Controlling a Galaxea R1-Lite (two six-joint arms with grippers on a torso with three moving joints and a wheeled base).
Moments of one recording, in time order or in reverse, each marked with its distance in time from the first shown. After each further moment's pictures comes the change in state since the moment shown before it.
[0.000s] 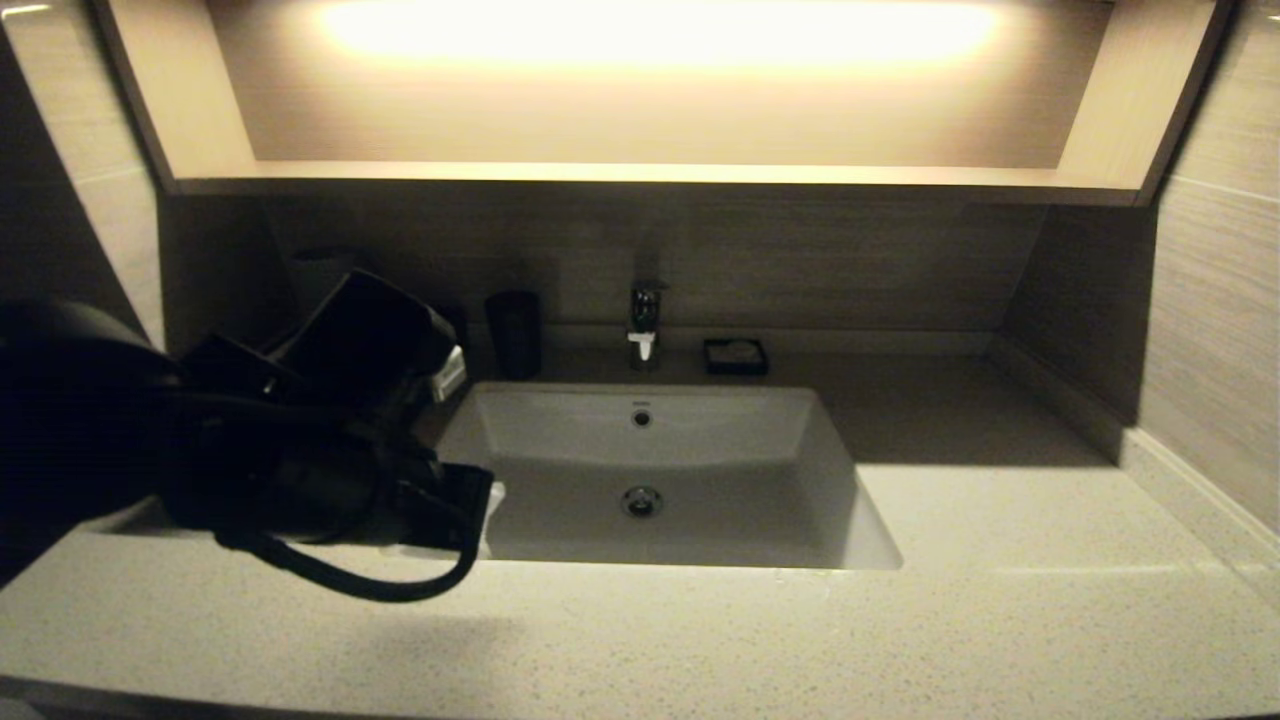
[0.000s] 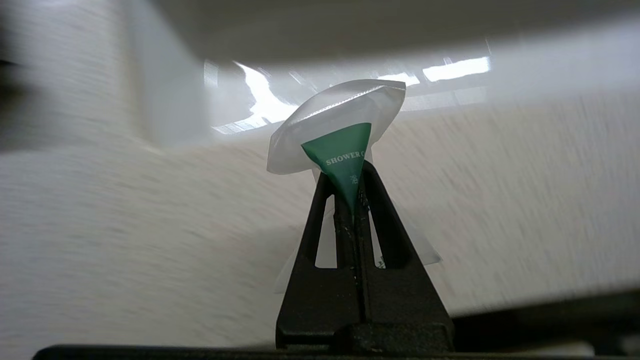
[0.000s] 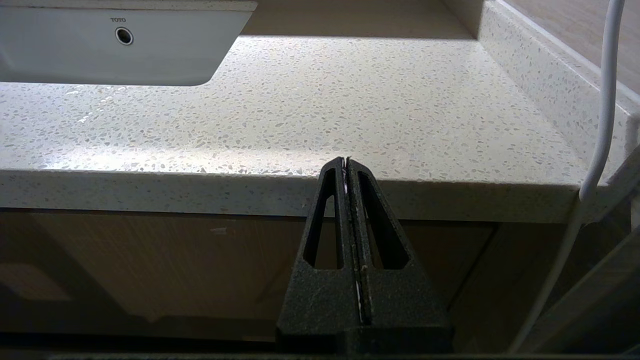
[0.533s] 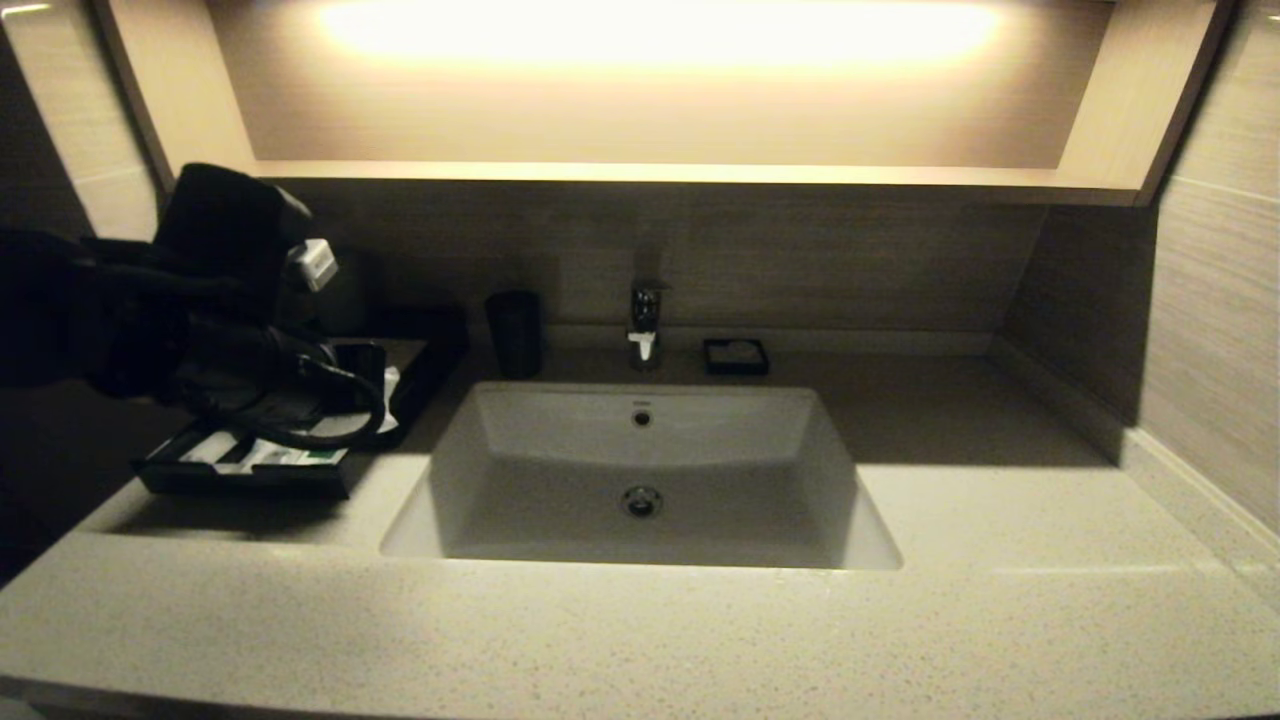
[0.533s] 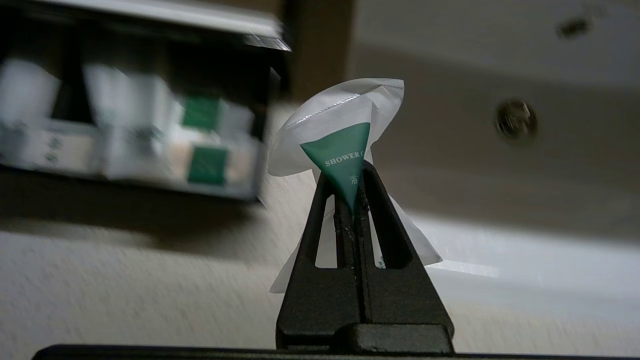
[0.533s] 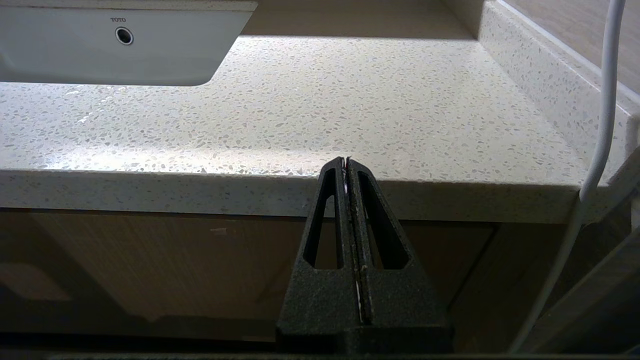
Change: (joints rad) left arm 0.332 0.046 -0.143 -0.095 -0.009 0.105; right arm 0.000 0.000 0.000 0.000 0.000 0.000
